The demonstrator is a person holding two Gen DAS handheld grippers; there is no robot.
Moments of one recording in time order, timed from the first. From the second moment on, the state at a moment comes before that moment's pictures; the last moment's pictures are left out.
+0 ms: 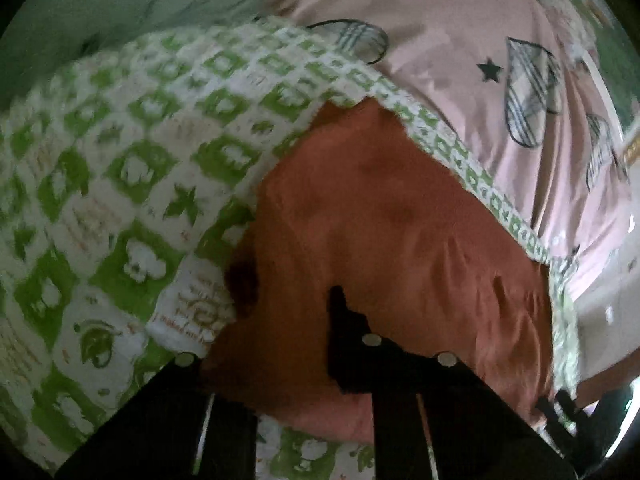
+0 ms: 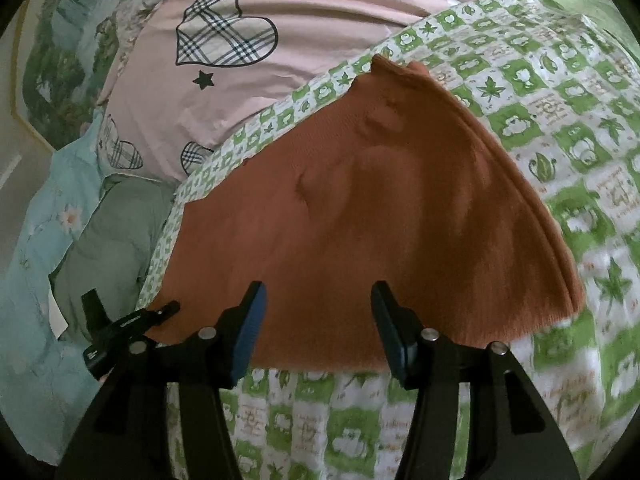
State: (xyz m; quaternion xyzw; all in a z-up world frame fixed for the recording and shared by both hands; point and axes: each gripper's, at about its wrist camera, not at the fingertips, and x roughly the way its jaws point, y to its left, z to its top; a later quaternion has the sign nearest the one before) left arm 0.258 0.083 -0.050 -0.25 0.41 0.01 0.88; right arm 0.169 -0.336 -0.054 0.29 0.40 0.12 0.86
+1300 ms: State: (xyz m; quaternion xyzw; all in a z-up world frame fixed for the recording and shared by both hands) left arm 0.235 -0.108 -0.018 0.02 0.37 -0.17 0.91; right arm 0.356 -0.227 -0.046 0.23 0.47 0.28 0.81
